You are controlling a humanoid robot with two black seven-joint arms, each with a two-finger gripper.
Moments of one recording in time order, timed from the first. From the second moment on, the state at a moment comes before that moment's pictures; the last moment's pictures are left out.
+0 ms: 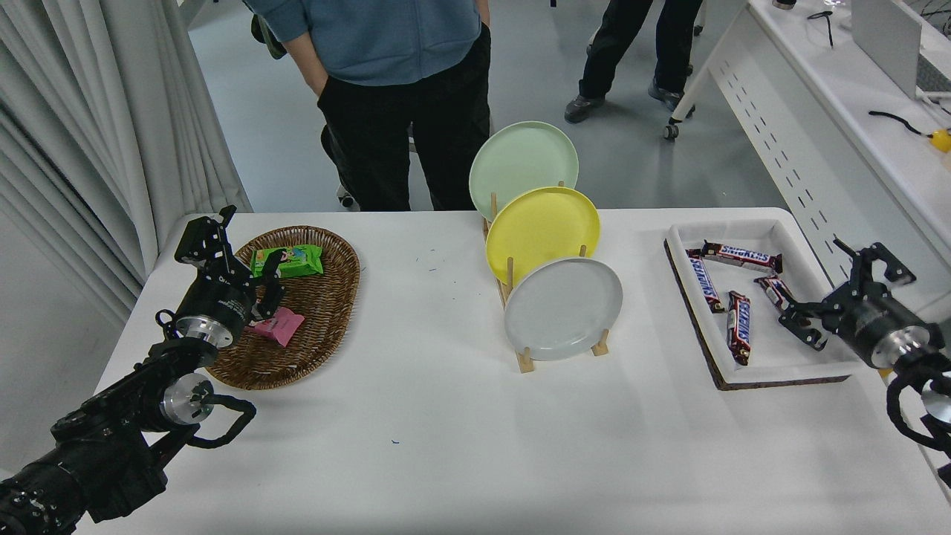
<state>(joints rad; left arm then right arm) -0.56 0.38 -0.73 -0.69 0.16 -0.22 -0.61 0.56 -0.57 0.94 0.59 0.01 0.36 -0.02</state>
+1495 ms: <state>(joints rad) -0.56 0.38 -0.73 -0.69 0.16 -0.22 -0.61 1.25 -0.67 -0.09 0.86 0.06 0.40 -0.10</state>
